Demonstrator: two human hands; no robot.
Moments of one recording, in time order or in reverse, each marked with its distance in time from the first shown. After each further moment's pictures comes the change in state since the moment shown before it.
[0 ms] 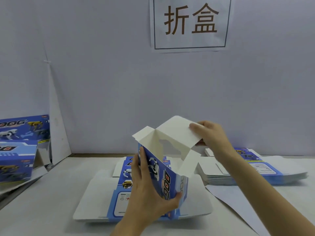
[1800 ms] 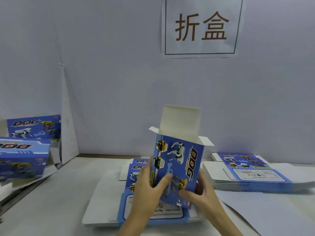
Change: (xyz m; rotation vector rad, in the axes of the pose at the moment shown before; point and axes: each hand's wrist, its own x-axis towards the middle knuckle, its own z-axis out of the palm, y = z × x) left_hand 0.008 -0.021 -0.004 -0.475 -0.020 -0.352; right_hand -0.067 0.129 0.041 0.282 -0.374 -0.051
